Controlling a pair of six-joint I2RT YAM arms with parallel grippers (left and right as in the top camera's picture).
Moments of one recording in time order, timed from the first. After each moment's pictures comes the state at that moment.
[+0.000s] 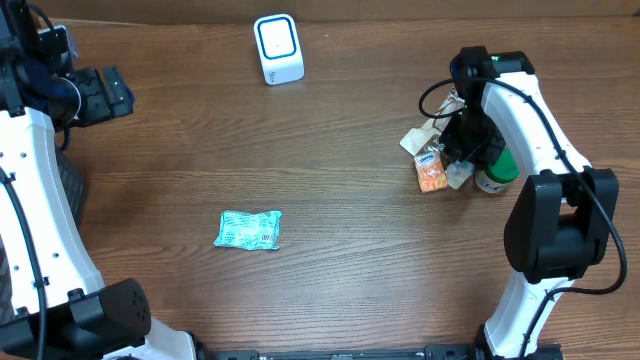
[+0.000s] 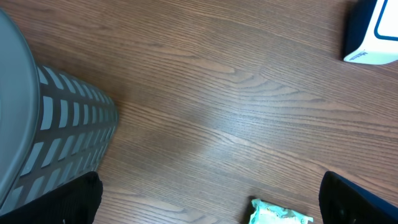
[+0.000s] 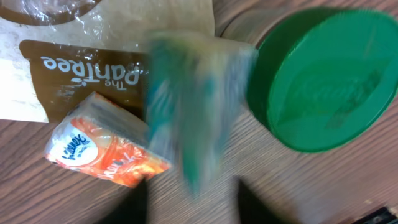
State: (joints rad) left arm 0.31 1.74 2.07 -1.42 0.02 -0.04; right arm 0.08 2.04 1.72 -1.39 0.14 0.66
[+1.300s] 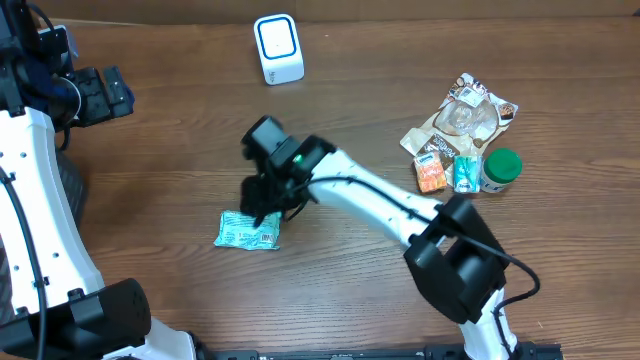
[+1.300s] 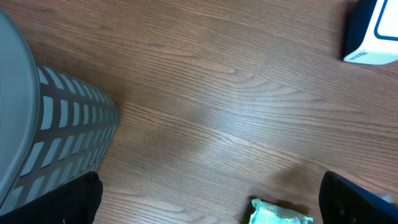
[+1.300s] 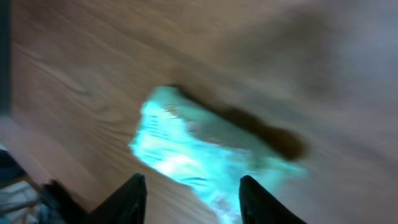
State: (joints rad) left arm 0.31 1.74 2.07 -1.42 0.02 -0.04; right arm 0.85 2.11 1.67 -0.74 -0.36 0.57
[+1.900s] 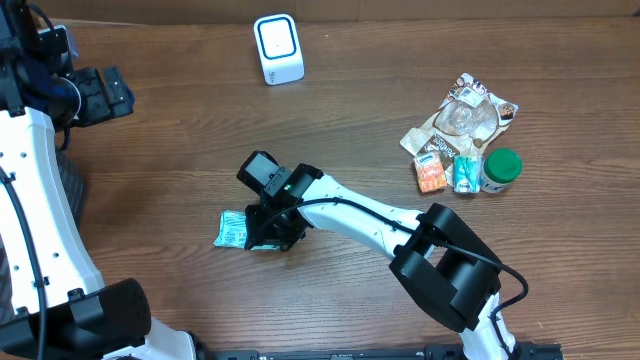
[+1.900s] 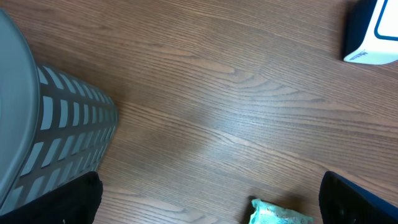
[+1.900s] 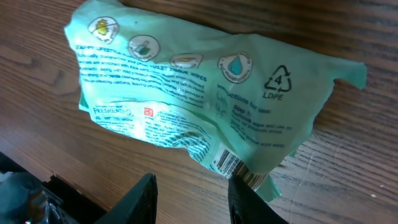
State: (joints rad) left arm 0.31 1.74 2.07 -1.42 0.02 -0.04; right arm 0.92 2.11 1.54 -0.73 -0.39 0.80
